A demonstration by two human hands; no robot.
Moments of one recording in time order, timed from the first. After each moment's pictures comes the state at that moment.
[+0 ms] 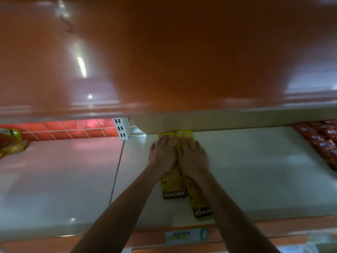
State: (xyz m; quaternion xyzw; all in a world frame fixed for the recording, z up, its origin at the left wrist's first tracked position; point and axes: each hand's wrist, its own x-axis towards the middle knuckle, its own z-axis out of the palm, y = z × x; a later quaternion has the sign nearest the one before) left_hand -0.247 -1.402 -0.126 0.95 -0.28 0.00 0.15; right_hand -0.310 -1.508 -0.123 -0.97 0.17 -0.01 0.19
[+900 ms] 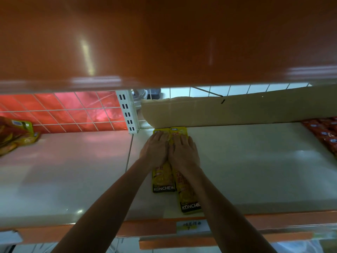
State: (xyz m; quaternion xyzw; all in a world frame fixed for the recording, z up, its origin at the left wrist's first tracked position) left_hand -0.228 -1.351 -0.128 0.94 -0.29 -0.02 0.16; right_hand -0.291 -1.456 -0.129 -0.96 0.16 -0.04 0.23
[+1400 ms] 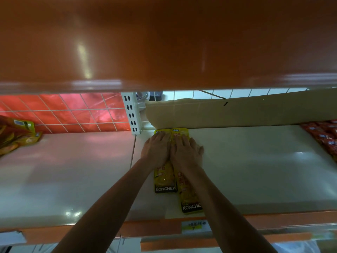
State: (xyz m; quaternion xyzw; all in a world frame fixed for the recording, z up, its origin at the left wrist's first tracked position) left_hand -0.227 -1.342 -0.120 0.94 -0.31 0.00 0.13; right_hand -0.296 -1.446 -0.115 -0.96 0.20 -0.01 0.19
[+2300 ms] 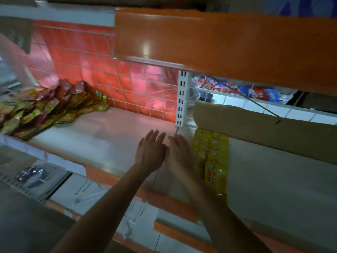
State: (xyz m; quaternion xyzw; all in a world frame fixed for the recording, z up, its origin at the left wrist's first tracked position) left_hand -0.298 -1.229 -0.097 0.98 -0.09 0.08 0.14; right_hand -0.313 -1.337 -0.090 -0.96 -0.06 -0.07 0.25
